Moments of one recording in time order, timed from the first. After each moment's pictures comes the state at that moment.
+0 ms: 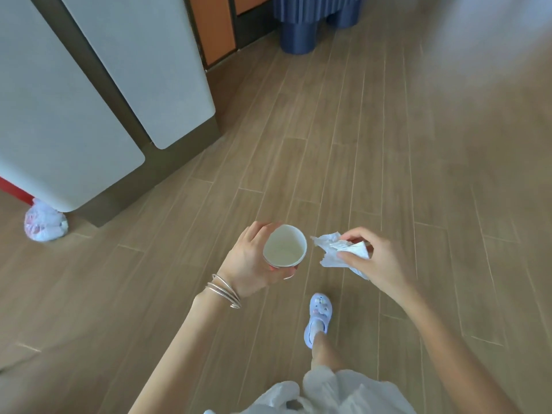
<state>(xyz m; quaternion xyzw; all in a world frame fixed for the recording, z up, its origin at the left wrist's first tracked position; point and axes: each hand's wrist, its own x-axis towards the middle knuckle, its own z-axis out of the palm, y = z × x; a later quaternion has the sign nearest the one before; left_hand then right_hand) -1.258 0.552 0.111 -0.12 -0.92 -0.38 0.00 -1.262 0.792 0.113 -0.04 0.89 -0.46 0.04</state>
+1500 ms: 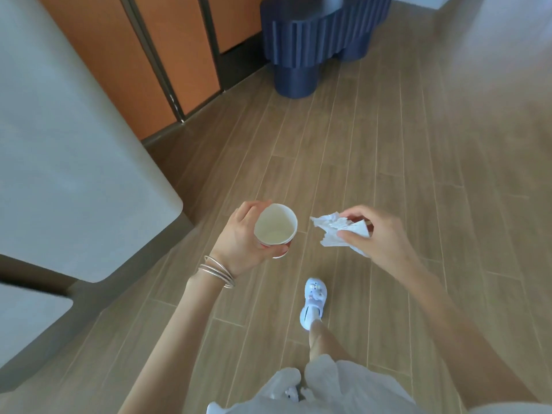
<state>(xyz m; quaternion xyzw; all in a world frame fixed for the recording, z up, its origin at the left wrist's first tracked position) -2.139 0.577 0.133 -0.12 -0.92 -0.37 0.06 -2.145 0.826 0.133 -0.08 0.89 -0.44 -0.01</state>
